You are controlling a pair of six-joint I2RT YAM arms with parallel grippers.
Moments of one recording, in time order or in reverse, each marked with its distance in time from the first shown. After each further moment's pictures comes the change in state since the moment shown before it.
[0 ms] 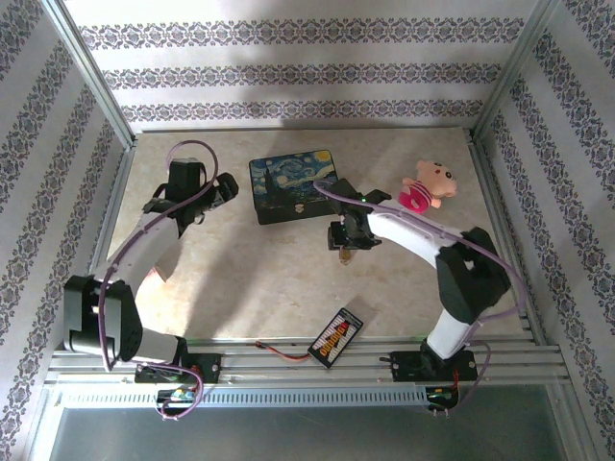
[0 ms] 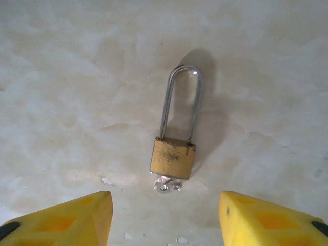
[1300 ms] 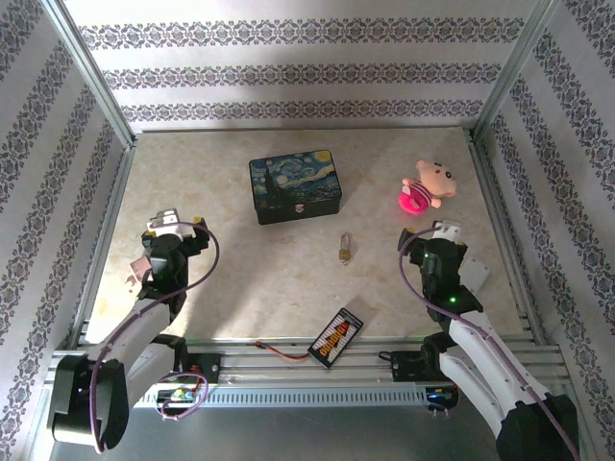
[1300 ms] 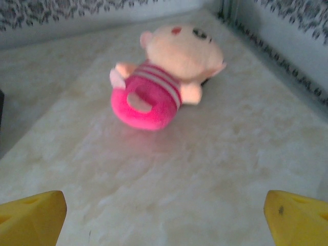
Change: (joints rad) left arm 0.042 -0.439 -0.769 0.760 -0.359 0.477; right arm -0.375 -0.982 -0.931 0.838 0.347 -0.297
